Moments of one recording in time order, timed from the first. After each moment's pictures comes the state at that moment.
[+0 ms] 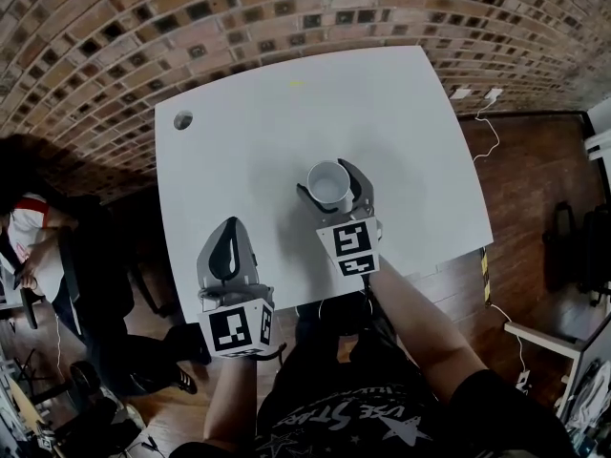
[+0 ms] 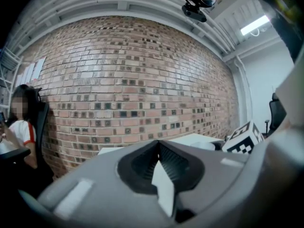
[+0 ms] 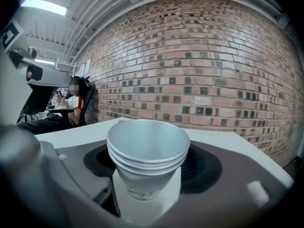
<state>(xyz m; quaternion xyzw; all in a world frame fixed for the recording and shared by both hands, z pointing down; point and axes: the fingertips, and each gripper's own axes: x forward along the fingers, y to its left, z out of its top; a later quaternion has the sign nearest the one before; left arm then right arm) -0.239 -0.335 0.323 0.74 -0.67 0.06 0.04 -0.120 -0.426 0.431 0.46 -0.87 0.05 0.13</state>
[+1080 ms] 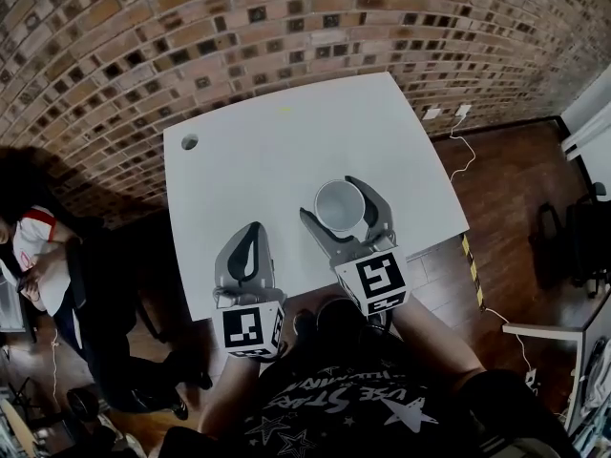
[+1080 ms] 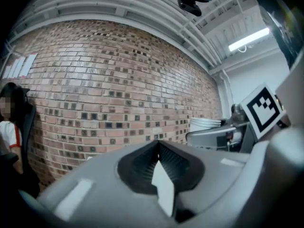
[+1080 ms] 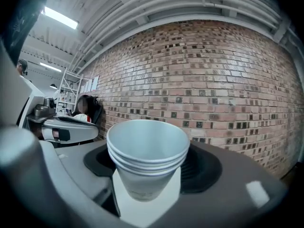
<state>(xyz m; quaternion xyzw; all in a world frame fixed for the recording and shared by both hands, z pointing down) -0.198 -0.289 0.270 0.80 -0.60 0.02 0.02 -0.093 -0.330 0.282 0.47 -0.88 -0.02 0.07</state>
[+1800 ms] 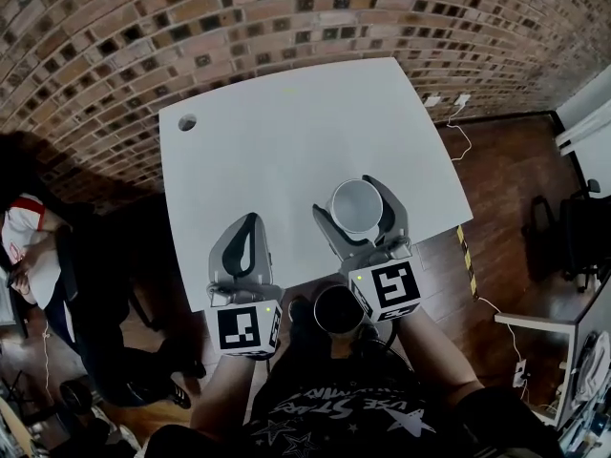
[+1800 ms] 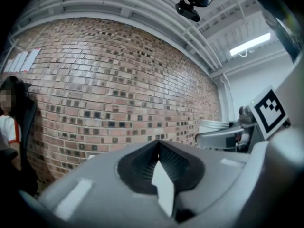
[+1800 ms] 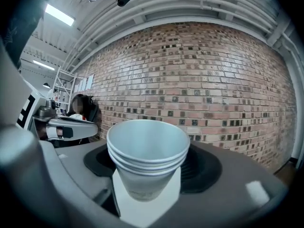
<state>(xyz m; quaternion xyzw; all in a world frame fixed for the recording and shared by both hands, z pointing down) -0.221 -0.284 0.271 0.80 -0.60 0.00 0.03 -0.096 -0.312 0.280 0.50 -0.87 -0.01 0.06</state>
